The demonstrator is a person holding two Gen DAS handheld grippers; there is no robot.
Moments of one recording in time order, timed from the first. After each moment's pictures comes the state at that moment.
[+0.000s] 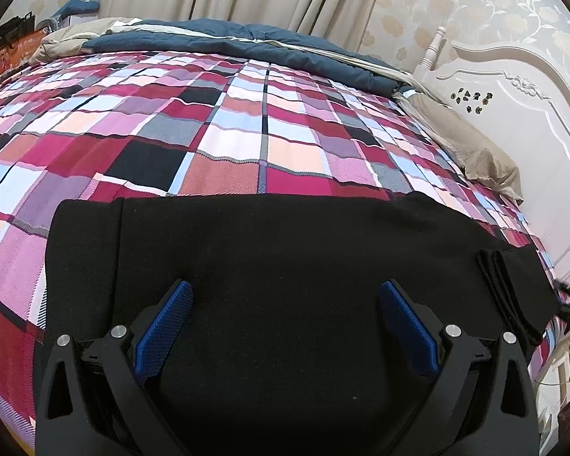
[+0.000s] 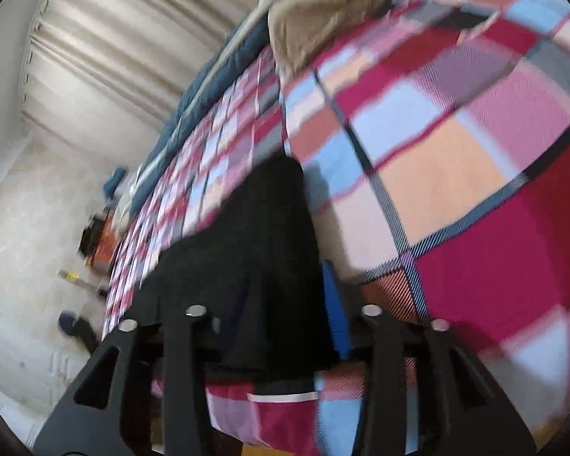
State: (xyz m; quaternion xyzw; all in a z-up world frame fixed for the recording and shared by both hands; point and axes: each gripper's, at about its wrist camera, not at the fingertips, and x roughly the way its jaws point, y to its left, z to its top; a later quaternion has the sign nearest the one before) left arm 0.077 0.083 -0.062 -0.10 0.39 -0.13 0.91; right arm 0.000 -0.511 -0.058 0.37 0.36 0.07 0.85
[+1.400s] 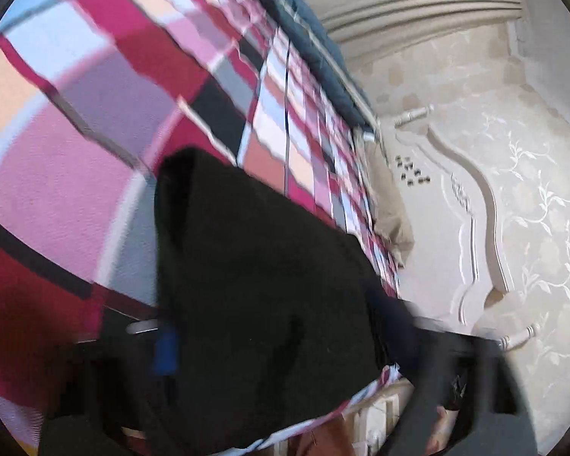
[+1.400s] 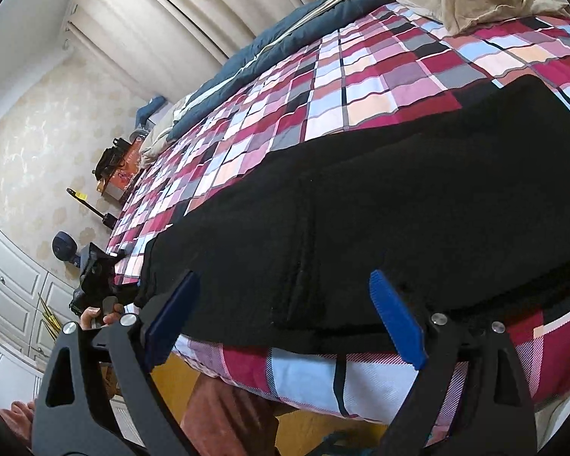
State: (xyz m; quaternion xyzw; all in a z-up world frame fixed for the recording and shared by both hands) left arm 0.079 0.206 -0.082 -0.40 0.45 -0.27 0.75; right arm -0.002 -0.291 -0.034 0.26 0.40 0.18 0.86
